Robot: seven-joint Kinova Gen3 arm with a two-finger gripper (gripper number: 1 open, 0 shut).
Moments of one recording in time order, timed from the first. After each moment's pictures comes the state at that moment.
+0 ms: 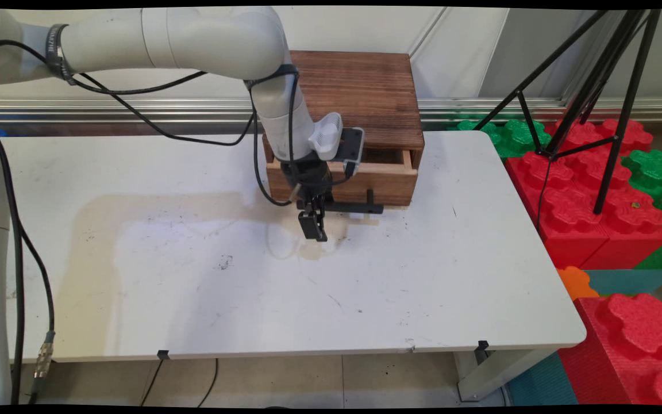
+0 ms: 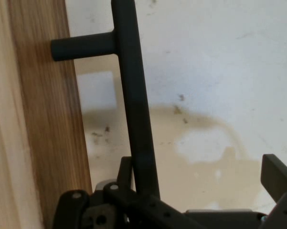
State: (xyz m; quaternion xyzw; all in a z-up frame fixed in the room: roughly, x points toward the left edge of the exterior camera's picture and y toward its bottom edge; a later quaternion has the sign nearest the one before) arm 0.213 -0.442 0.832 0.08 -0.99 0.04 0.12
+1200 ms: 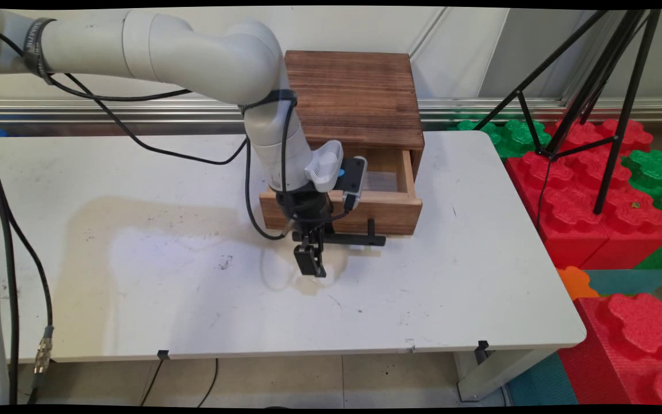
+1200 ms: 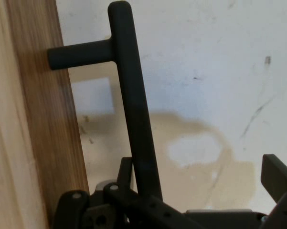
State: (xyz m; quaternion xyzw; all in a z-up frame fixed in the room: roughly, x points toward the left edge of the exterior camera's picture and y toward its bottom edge) arm 0.194 -0.383 0.830 0.06 -0.99 0.01 0.13
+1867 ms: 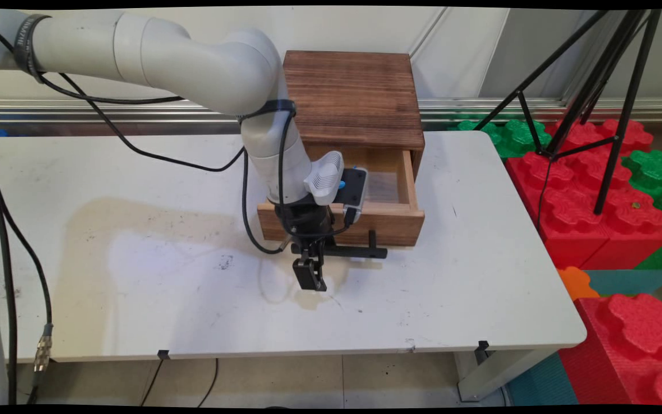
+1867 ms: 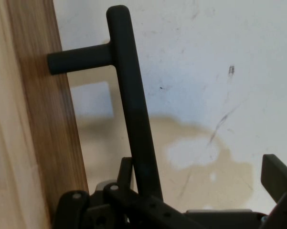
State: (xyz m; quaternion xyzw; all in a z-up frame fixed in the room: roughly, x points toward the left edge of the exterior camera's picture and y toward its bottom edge) arm 0.185 -0.359 0.831 0.06 -0.99 0.00 0.13
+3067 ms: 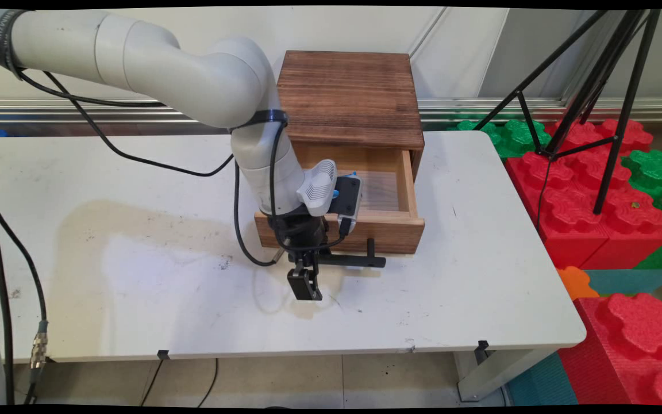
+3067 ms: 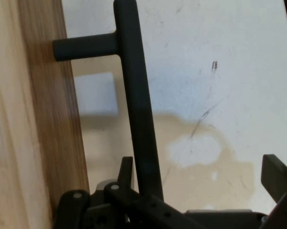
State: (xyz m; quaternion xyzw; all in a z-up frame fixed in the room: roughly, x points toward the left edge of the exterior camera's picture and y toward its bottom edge) arm 0.188 -0.339 0.830 0.08 -0.99 0.01 0.13
